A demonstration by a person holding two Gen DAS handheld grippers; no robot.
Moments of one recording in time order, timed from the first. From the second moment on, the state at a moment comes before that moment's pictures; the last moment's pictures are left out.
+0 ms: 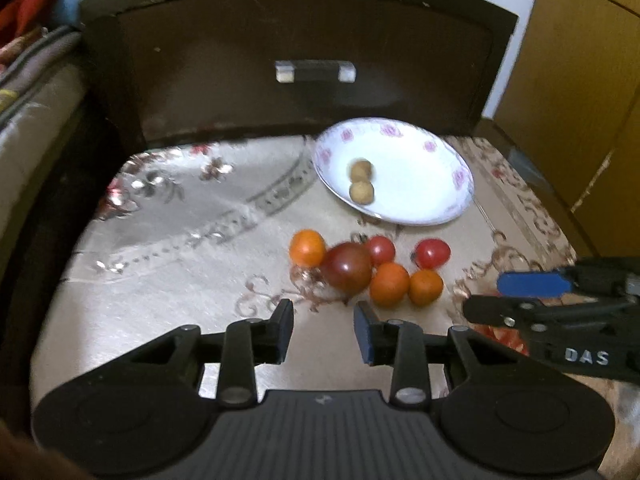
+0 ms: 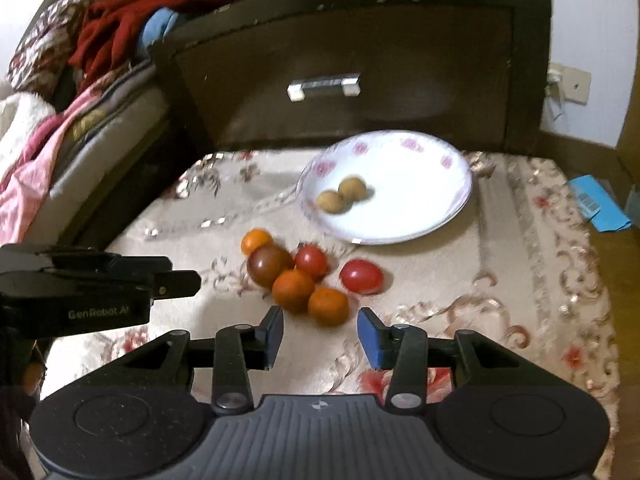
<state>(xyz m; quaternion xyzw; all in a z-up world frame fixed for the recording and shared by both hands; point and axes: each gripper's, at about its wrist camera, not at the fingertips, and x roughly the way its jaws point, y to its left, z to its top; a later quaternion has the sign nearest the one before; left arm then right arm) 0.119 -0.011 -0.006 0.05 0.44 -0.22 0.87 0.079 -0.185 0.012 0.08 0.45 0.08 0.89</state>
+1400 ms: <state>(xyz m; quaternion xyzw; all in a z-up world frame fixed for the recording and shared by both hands) 0.139 -0.035 -0.030 0.03 0.46 -0.29 0.84 0.108 -0.178 -0.020 0.05 0.46 0.12 0.88</state>
